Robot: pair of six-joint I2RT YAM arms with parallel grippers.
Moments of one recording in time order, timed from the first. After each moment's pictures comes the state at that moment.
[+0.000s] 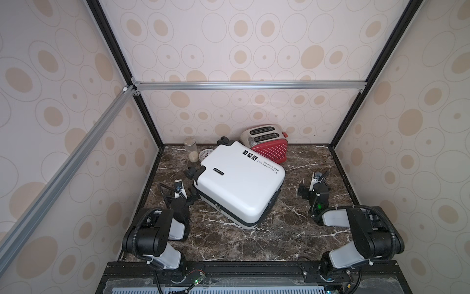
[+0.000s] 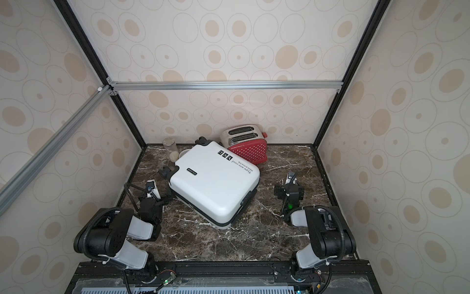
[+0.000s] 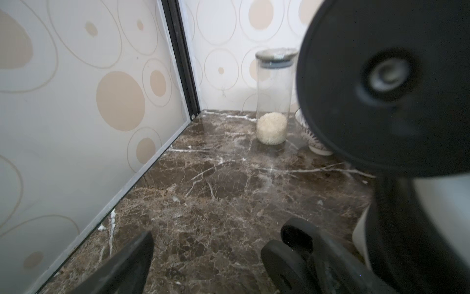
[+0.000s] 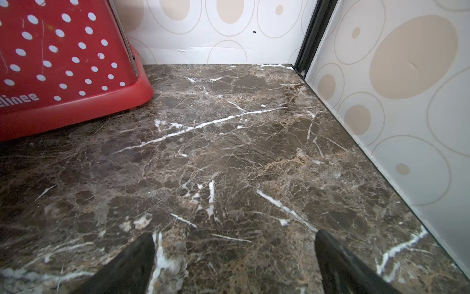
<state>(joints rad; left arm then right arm) -0.05 1.53 0.12 1.30 -0.33 0.03 0.09 1.49 0.39 0.71 0.31 0.04</state>
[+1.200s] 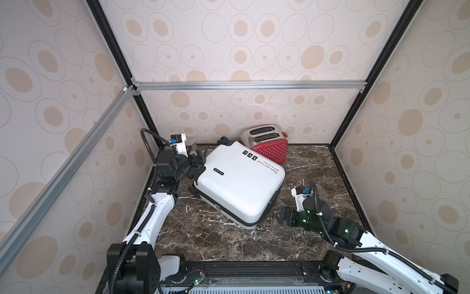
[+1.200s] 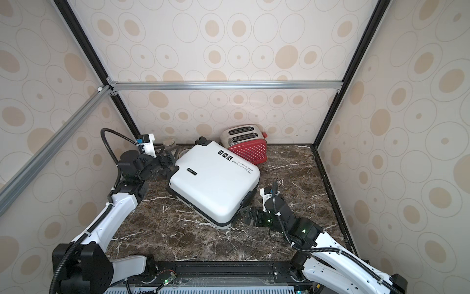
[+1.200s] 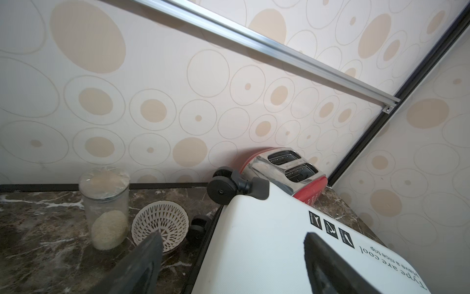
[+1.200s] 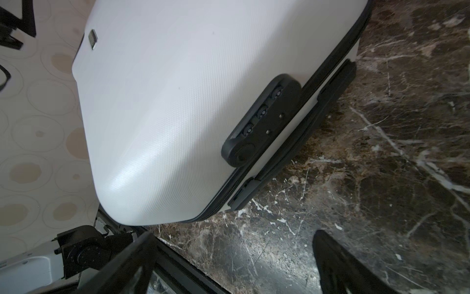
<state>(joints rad) -0.02 1.27 0.98 0.16 0.39 -0.28 0.81 0.77 0.69 -0.57 0.02 0.82</state>
